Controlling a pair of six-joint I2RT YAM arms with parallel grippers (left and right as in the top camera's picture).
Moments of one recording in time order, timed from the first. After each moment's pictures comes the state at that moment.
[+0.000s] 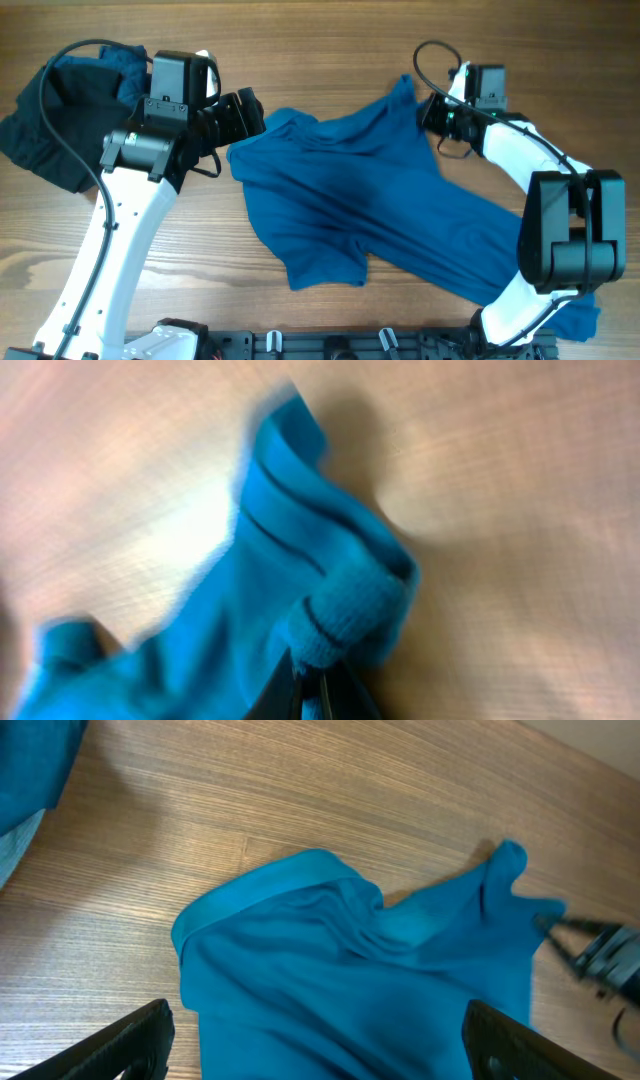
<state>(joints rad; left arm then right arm) -0.21 1.39 1.33 -0.85 0.09 -0.49 0.02 1.89 1.13 -0.09 -0.38 0.45</state>
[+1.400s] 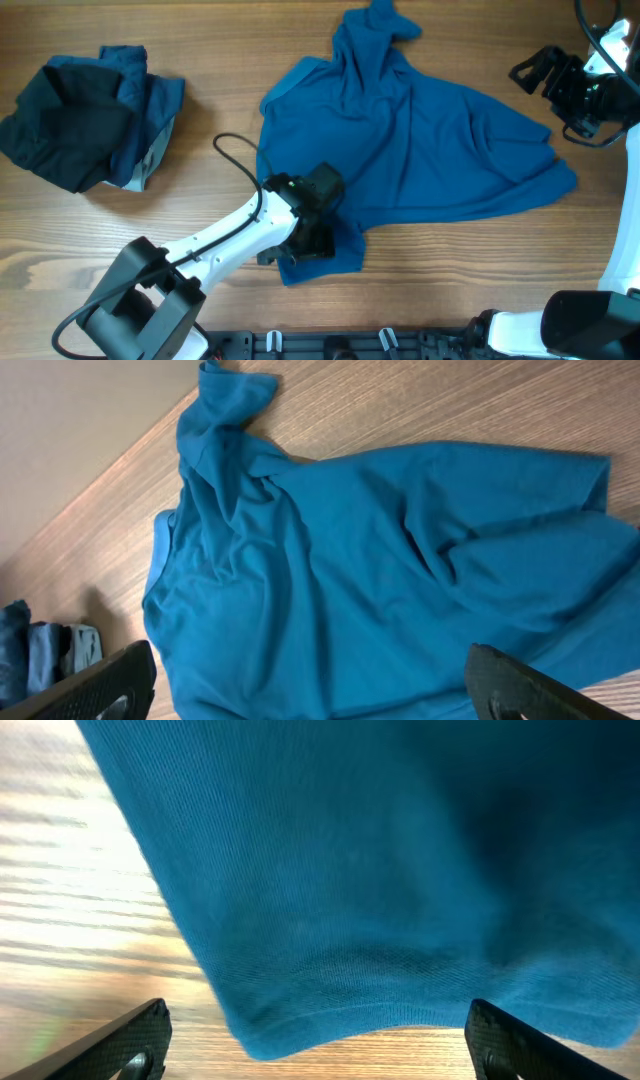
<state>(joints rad) -0.76 1.64 0.96 -0.96 0.11 -0.83 -0.32 1.58 1.69 -1.17 -0.41 0.26</state>
